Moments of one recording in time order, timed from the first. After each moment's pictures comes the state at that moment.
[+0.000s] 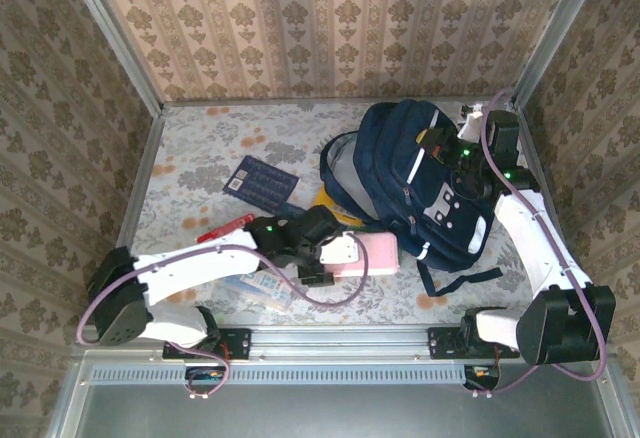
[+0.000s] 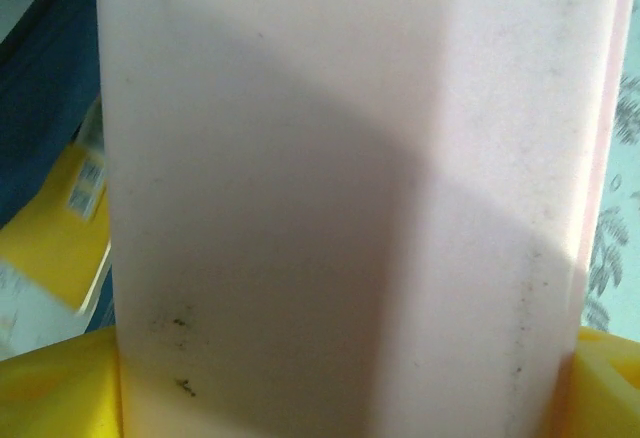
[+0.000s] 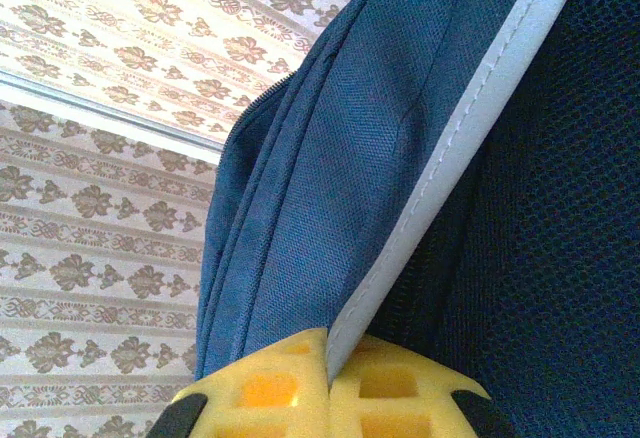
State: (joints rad) left arm -1.10 1.32 0.96 -0.68 -0.04 0.49; right arm 0.00 1.24 1.05 -0.25 -0.58 0.76
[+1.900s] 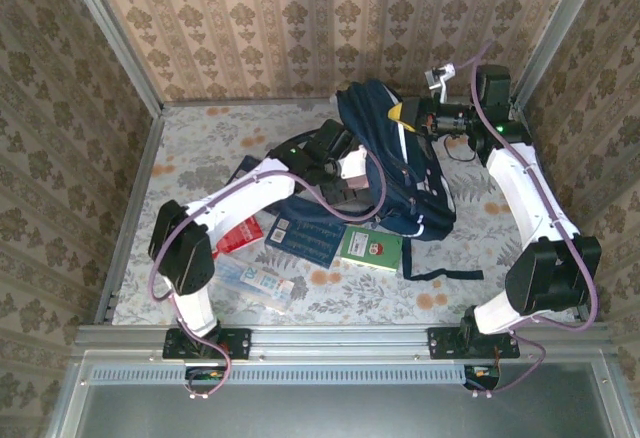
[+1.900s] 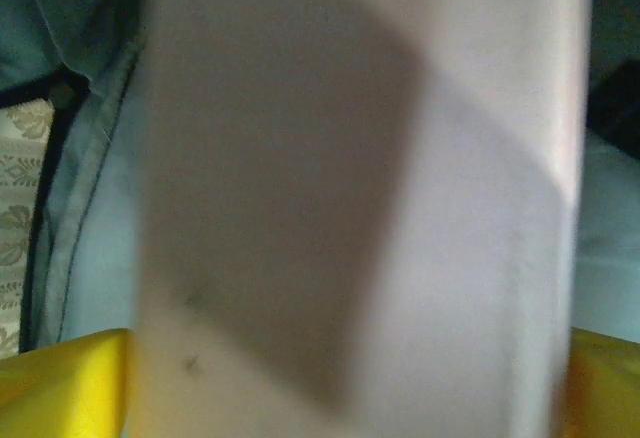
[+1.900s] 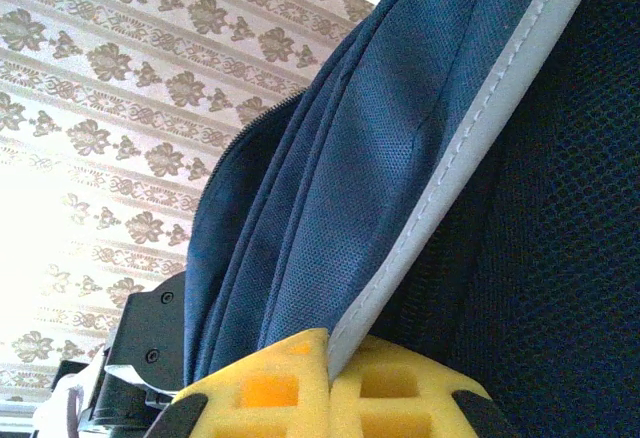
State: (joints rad) left arm -0.85 1.80 1.59 -0.68 -0.10 0.64; right arm 0.04 1.51 1.44 -0.32 -1.09 0.74
